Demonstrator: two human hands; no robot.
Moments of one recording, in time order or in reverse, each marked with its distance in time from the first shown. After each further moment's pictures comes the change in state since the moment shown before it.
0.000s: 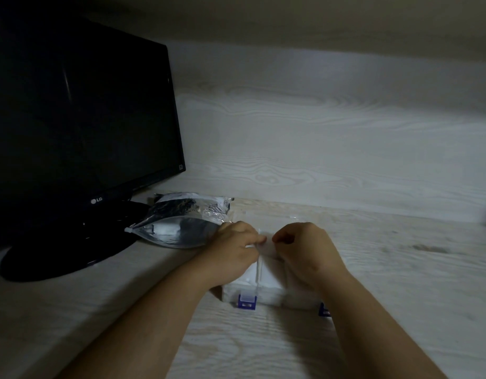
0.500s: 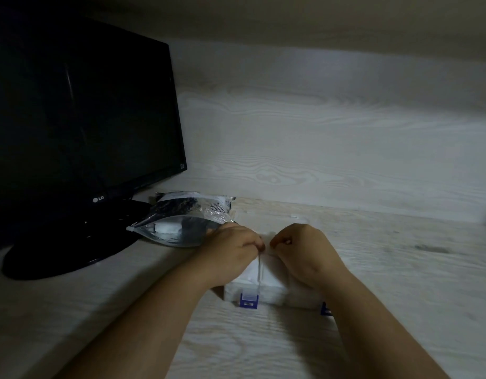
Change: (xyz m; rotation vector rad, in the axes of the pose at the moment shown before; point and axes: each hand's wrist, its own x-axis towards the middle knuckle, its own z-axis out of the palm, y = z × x) left_hand -0.005 -0.001 -0.008 0.008 0.014 0.020; right_hand -0.005 -0.009 -0.003 -0.098 -0.064 -0.037
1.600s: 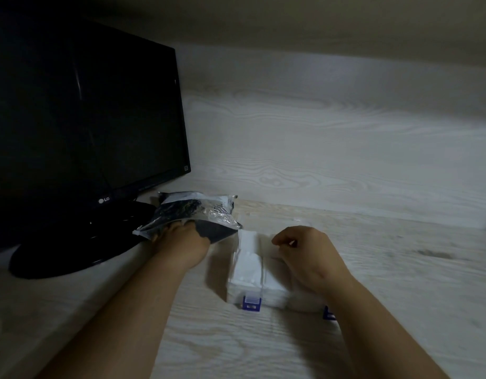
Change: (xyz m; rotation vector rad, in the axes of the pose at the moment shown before) left_hand 0.011 -0.077 -0.018 0.356 0.095 -0.608; right_hand -0.003 0.005 -0.001 0.126 0.035 -0.077
